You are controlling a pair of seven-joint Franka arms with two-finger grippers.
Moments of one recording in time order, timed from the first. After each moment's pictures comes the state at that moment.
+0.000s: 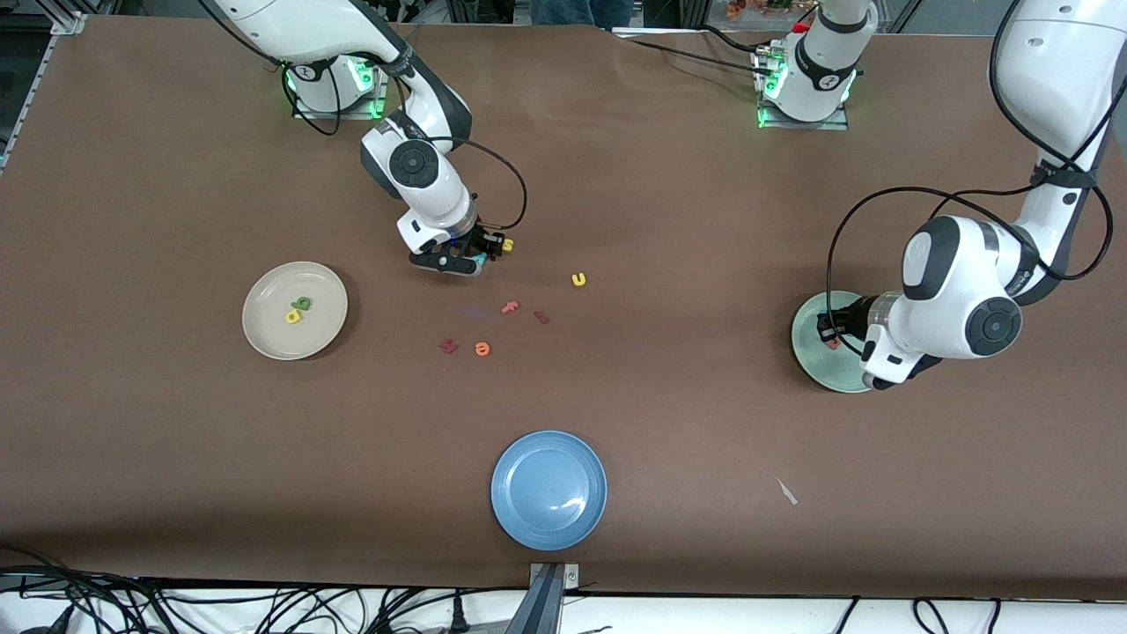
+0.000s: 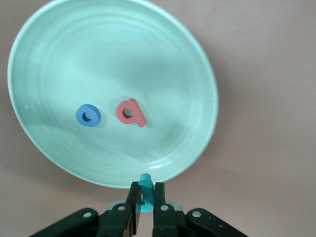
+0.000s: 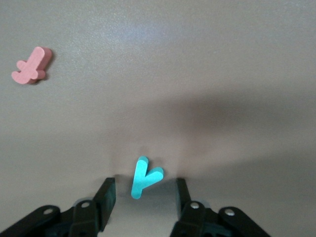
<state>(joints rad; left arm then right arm) 0.32 0.55 -0.39 -1.82 0.08 1.96 -0.54 0.27 0.46 0.39 -2.26 -0.14 2.70 0.95</state>
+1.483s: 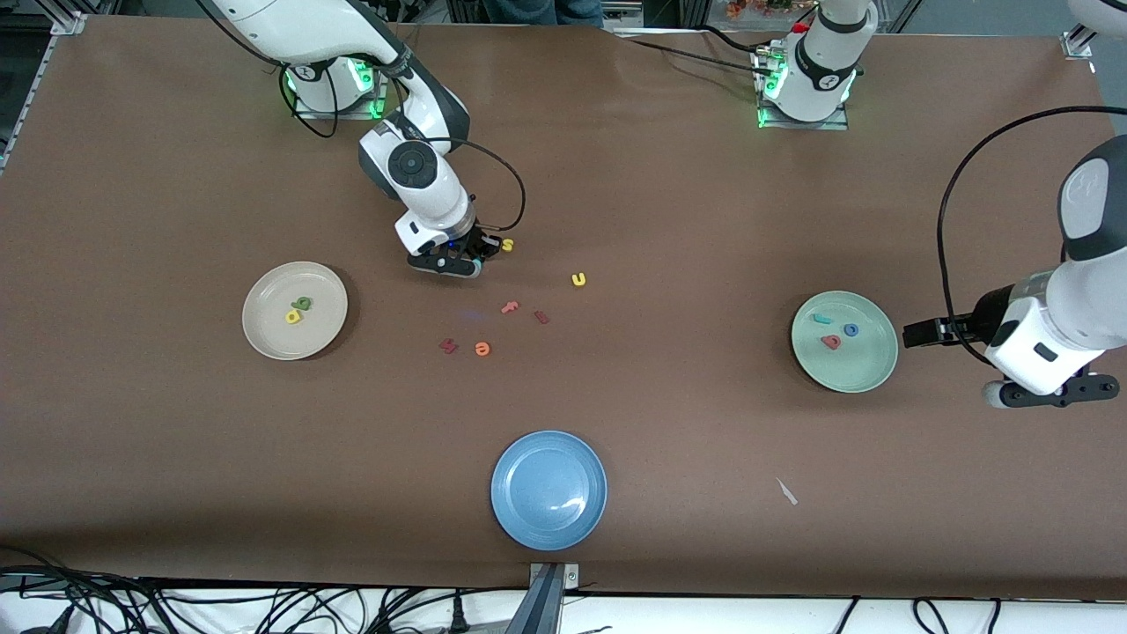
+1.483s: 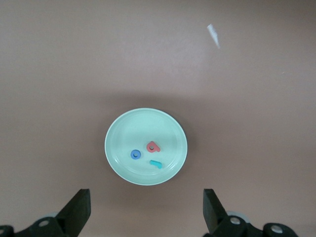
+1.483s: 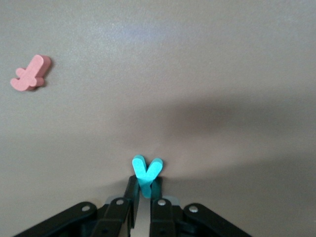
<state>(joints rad) 0.29 0.49 -0.43 -1.23 0.18 1.55 -0.23 0.27 0.45 0.38 -2.26 -0.16 2.70 0.95</state>
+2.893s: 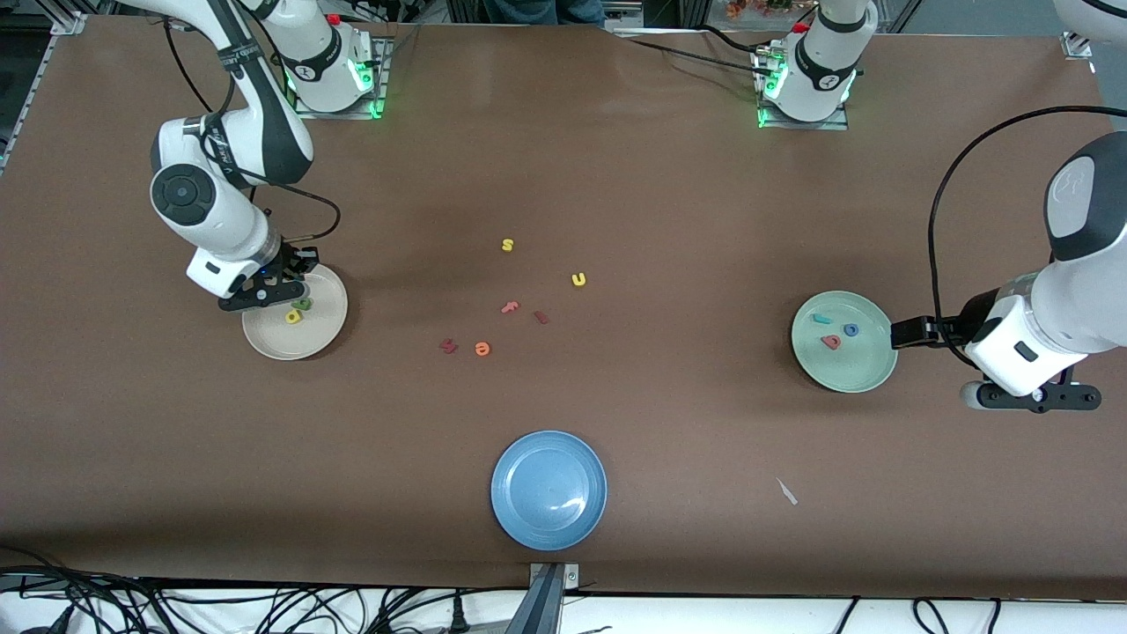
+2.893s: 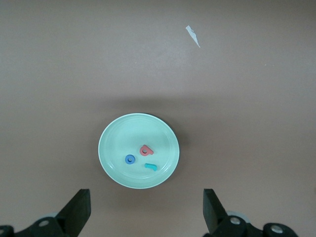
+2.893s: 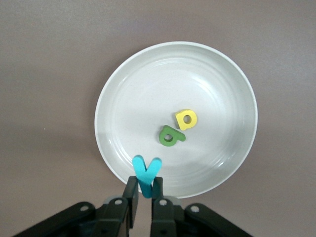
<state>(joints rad) 0.25 0.52 -0.43 -1.19 0.18 1.53 -0.17 0.04 0.16 0.10 -2.26 -0.17 2.30 -0.01</state>
